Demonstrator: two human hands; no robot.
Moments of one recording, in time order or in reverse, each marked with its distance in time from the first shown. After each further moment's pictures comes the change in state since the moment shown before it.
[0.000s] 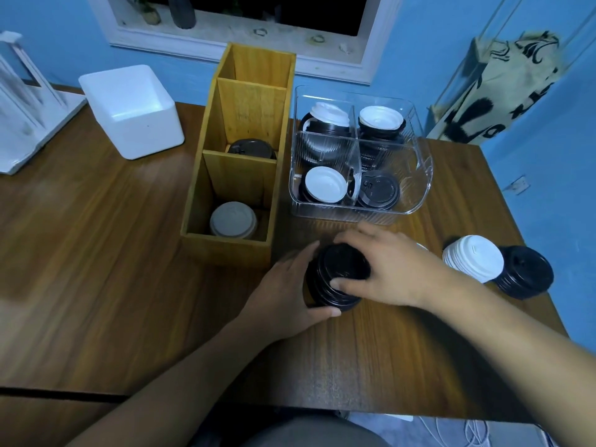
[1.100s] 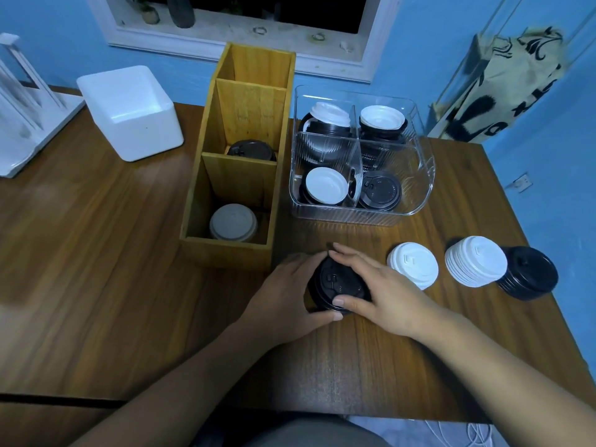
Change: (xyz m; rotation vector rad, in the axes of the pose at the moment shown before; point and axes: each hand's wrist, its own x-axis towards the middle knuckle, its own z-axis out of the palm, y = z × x) left_hand 0.002 -0.009 0.007 0.032 0.038 0.117; right_hand -0.019 0.011 0.060 0.406 0.019 -0.029
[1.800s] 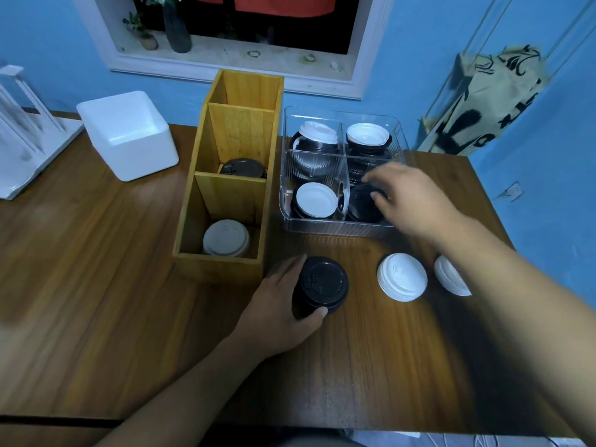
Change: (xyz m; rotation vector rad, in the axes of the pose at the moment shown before) left_hand 0.002 0.003 -0.006 -0.010 0.021 -0.117; right_hand 0.073 0.012 -0.130 -0.460 0.322 0.078
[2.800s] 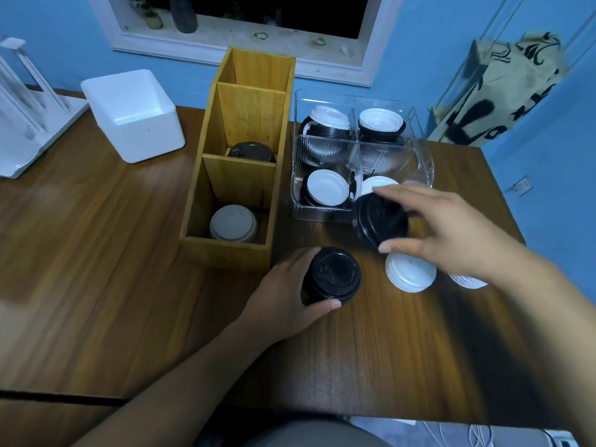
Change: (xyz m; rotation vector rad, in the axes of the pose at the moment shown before) left_hand 0.001 0.002 0.000 -0.015 0.008 0.037; right_hand -0.064 -0.027 -0.031 0.298 -0.204 -0.063
